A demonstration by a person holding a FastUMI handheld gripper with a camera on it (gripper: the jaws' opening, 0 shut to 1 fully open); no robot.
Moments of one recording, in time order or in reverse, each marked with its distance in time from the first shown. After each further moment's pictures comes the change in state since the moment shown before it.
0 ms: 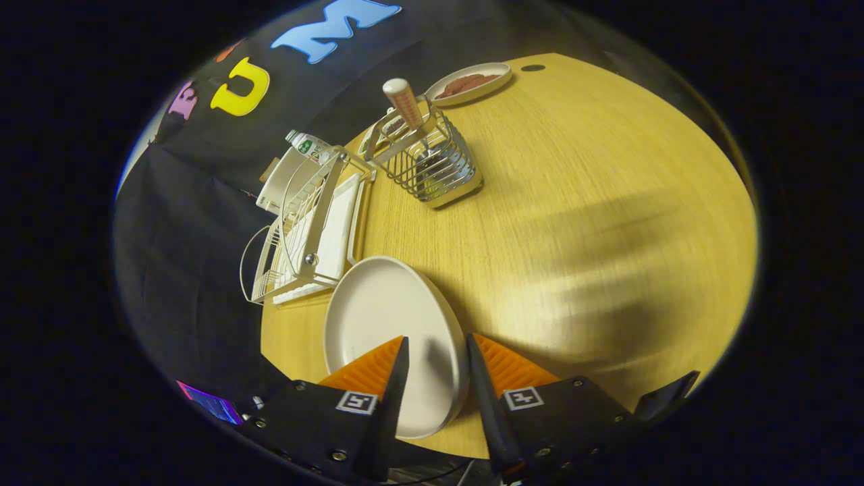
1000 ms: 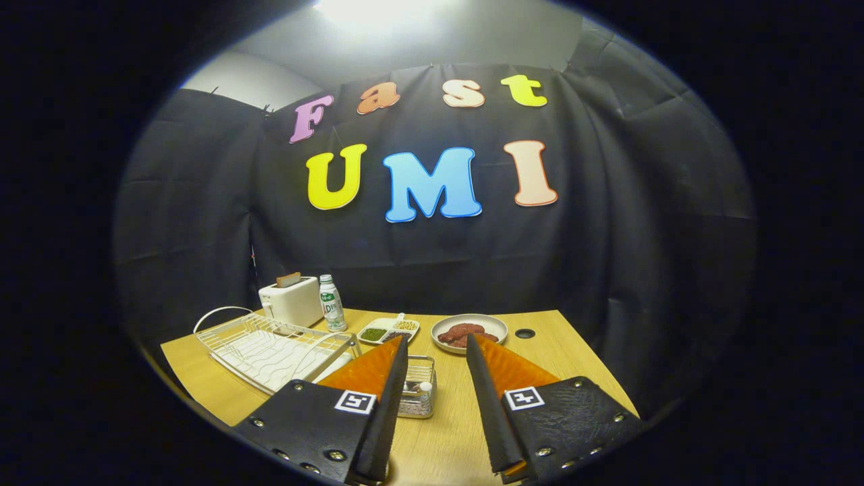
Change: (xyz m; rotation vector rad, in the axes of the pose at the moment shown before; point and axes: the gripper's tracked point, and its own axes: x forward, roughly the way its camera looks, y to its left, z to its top) arm -0.115 0.043 0.180 -0.540 -0.906 -0.145
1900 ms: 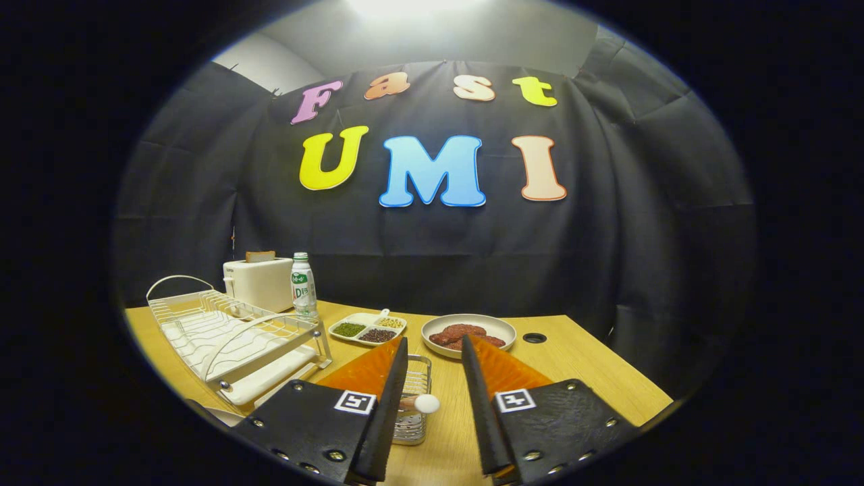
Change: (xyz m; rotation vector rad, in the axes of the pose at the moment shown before) arm 0.099 0.006 -0.067 -0.048 -0.045 -0.063
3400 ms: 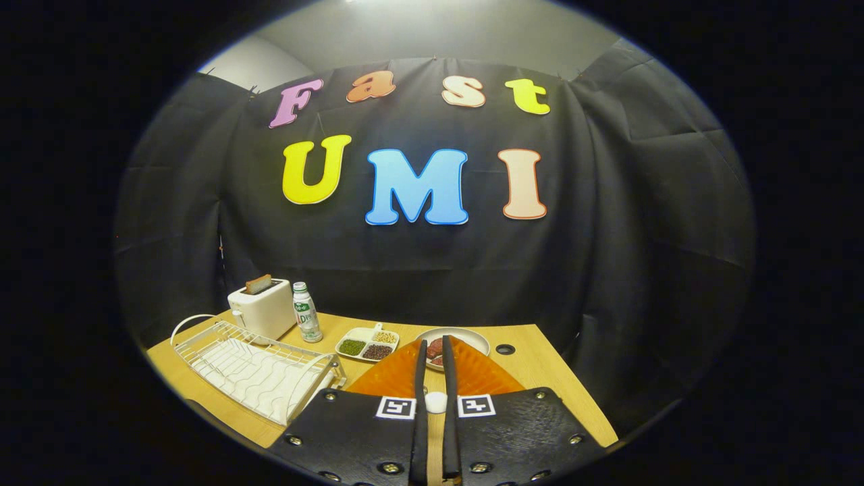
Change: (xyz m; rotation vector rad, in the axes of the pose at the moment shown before) arm -0.076 0.007 0.146 0.014 0.122 -0.087
